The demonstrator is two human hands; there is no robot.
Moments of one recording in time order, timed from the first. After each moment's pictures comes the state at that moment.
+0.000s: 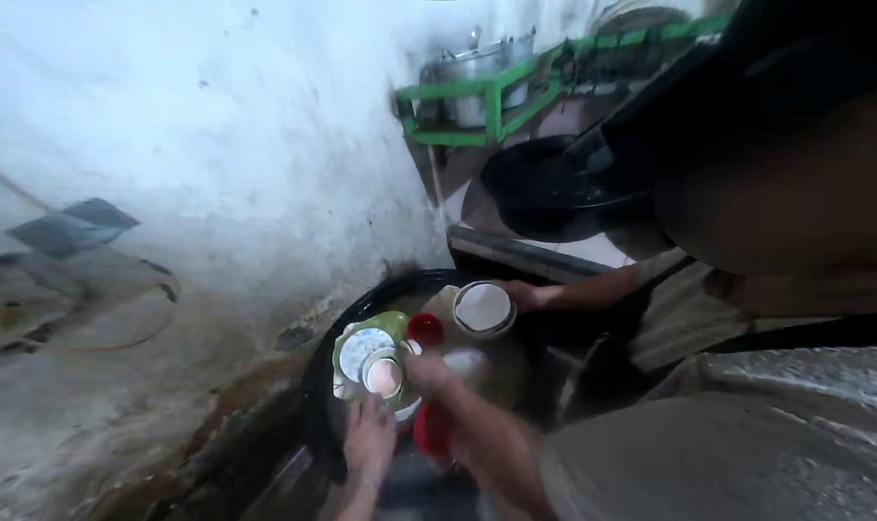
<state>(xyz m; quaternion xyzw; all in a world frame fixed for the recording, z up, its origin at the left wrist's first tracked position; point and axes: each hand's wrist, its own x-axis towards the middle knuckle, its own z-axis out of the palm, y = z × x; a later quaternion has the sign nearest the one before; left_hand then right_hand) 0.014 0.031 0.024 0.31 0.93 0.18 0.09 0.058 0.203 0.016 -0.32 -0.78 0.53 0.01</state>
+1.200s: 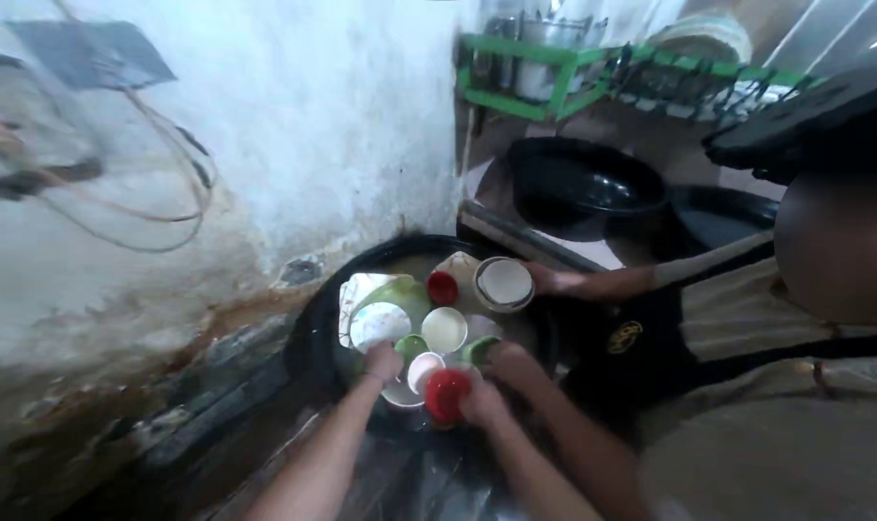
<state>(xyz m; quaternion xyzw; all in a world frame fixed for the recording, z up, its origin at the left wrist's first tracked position) -0.055 0.053 -0.012 0.30 0.89 0.17 0.31 0.158 0.119 0.005 -0.50 -0.77 0.37 -0.12</state>
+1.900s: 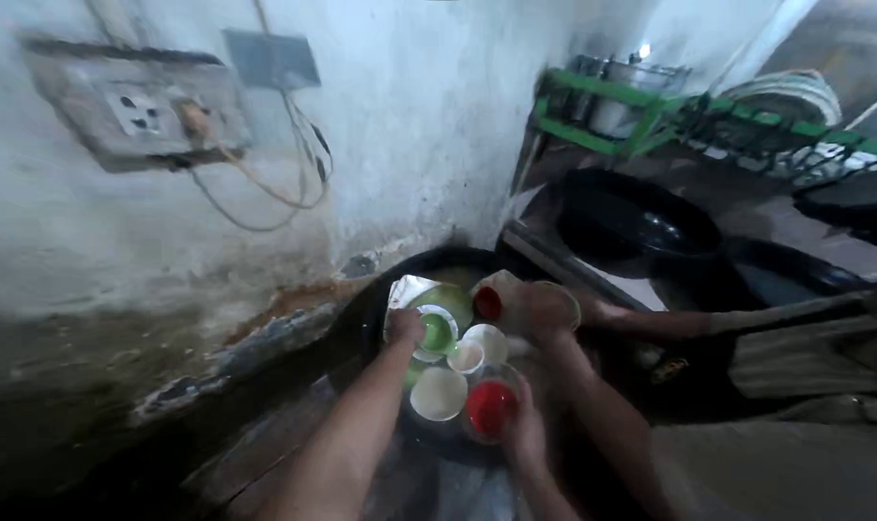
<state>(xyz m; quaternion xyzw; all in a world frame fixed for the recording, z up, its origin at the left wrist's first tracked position) -0.137 0.074 -0.014 0.30 0.90 0.22 0.22 0.156 0.080 -0.005 -0.54 -0.77 0.31 0.13</state>
